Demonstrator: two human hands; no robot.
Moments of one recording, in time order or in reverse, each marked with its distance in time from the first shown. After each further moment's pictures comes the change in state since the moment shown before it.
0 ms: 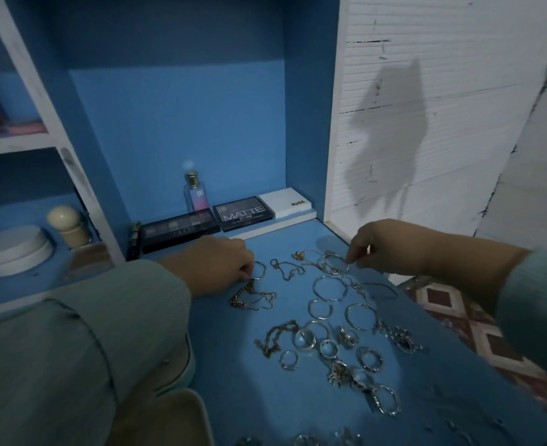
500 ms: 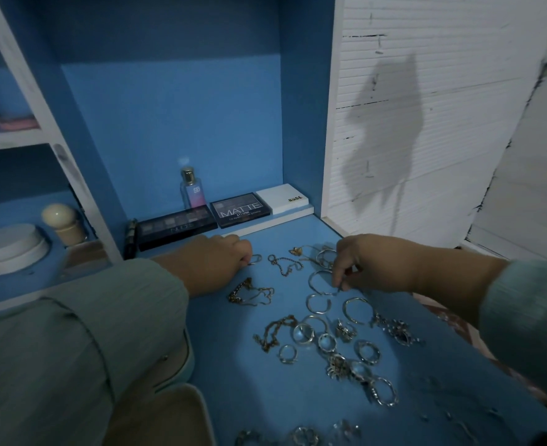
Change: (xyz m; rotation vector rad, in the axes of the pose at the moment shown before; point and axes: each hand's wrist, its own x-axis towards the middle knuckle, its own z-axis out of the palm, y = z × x) left_hand -0.003 0.002 0.004 -0.028 0.017 -0.065; right_hand -0.004 -0.011 0.021 0.004 -0.087 -0.225
